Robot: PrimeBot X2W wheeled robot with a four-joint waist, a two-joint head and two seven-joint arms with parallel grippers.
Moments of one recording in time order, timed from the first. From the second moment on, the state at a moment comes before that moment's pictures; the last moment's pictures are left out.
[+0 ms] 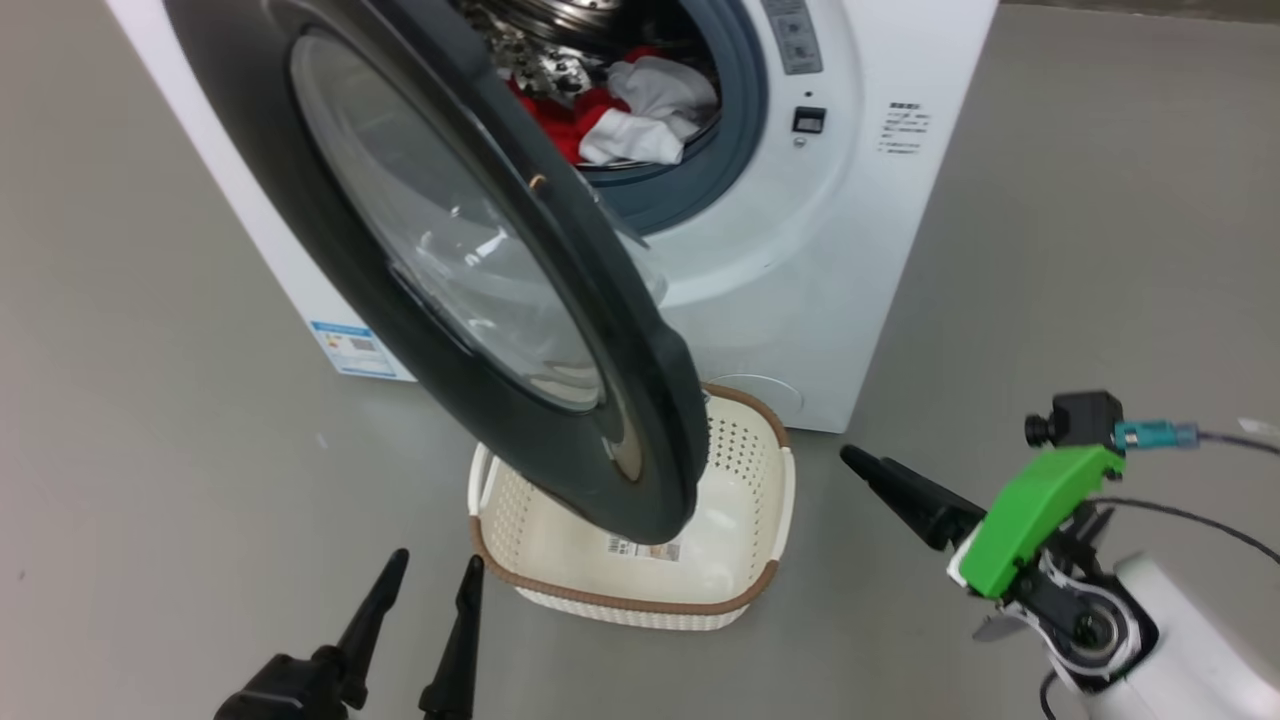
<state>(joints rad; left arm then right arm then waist) -0.04 0.04 -0.13 0.23 -0.27 -0.13 -0.25 -0.39 -0.28 0.40 0.43 1.37 0.12 0.31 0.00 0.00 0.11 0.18</state>
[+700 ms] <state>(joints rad) 0.02 0.04 -0.07 0.23 -0.25 -0.13 -0.25 -0.19 -0.40 0.57 0.46 1.15 0.12 -0.18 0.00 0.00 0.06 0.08</state>
